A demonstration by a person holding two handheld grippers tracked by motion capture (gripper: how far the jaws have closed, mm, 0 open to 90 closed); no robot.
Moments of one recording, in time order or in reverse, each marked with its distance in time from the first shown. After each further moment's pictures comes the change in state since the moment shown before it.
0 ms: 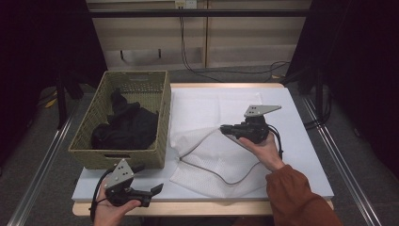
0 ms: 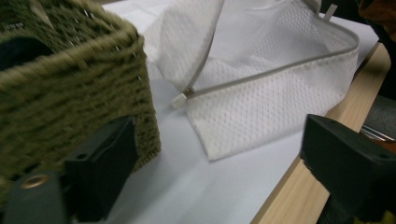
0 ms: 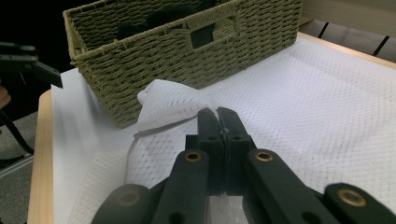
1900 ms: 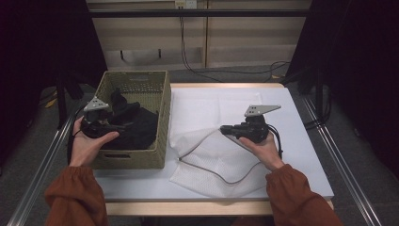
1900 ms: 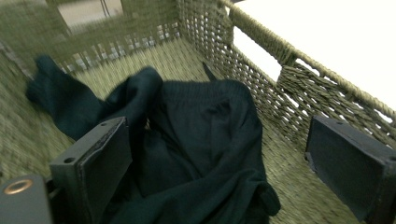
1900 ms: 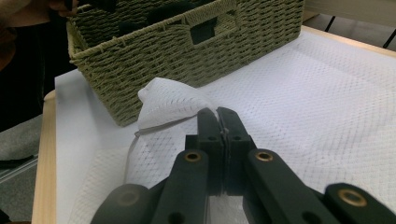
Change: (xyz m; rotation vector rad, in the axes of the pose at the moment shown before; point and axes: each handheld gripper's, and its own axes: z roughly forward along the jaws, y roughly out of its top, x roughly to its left) left arm 0.165 0.078 0.012 0.149 0.245 -0.154; right arm -0.006 -0.004 0.003 0.007 0.023 0.027
